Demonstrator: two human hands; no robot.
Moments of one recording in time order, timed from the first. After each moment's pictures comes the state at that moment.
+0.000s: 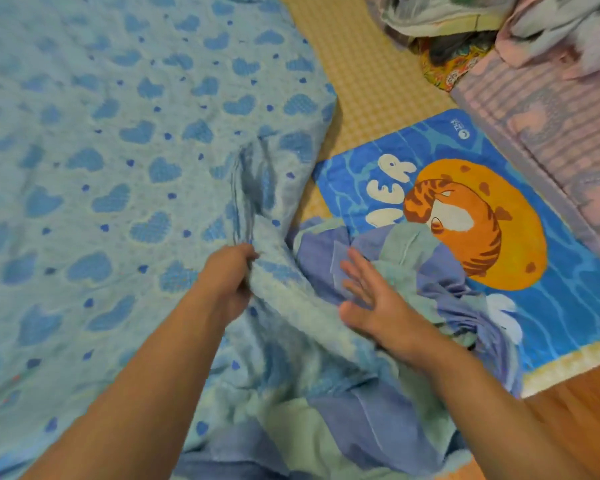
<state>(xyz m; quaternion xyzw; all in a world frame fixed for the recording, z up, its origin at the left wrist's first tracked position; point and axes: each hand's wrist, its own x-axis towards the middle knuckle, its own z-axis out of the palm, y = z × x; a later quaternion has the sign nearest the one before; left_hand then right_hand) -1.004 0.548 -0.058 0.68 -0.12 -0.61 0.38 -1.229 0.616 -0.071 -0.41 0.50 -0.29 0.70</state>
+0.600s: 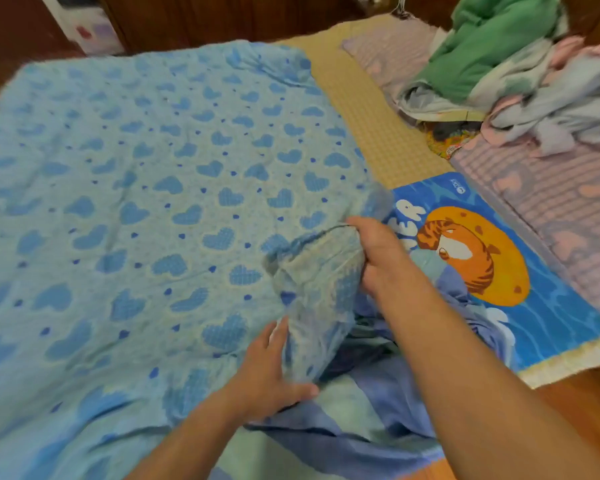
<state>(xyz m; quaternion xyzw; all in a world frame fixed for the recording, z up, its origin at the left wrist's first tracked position) -0.910 0.755 -0.023 0.63 -0.64 -0.44 0.03 -1.109 0.625 0.085 -0.23 0.54 -0.46 0.67</state>
